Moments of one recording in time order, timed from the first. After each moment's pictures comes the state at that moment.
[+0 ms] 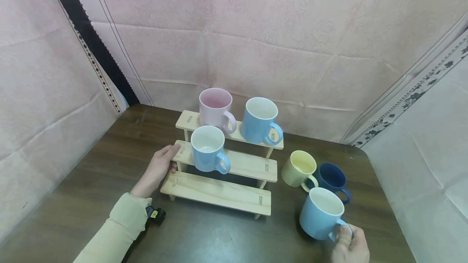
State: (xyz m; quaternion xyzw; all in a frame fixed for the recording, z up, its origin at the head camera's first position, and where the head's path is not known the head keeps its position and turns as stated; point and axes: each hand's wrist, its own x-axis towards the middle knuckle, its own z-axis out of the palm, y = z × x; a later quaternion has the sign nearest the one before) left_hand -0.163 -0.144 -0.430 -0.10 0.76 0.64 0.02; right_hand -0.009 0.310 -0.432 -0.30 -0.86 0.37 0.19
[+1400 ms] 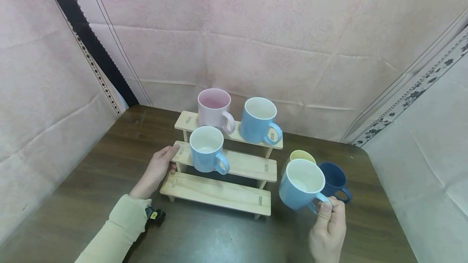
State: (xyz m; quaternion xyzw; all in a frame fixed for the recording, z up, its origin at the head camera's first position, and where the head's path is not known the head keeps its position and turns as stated) left_hand -0.164 -0.144 -0.432 -0.10 0.77 0.64 0.02; right_hand -0.044 0.247 -0.406 0.04 -0.69 0.62 0.39
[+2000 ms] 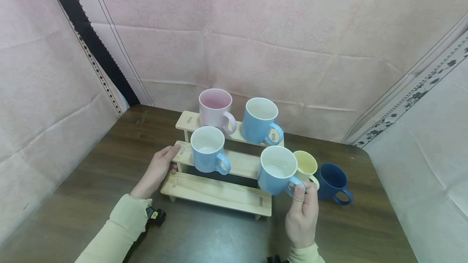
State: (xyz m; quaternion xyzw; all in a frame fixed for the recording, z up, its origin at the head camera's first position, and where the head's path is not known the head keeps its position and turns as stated) left_hand -0.164 -0.145 -0.433 -0.10 0.76 0.64 0.02; right_hand -0.072 0.205 -0.400 0.11 -0.70 0.62 0.35
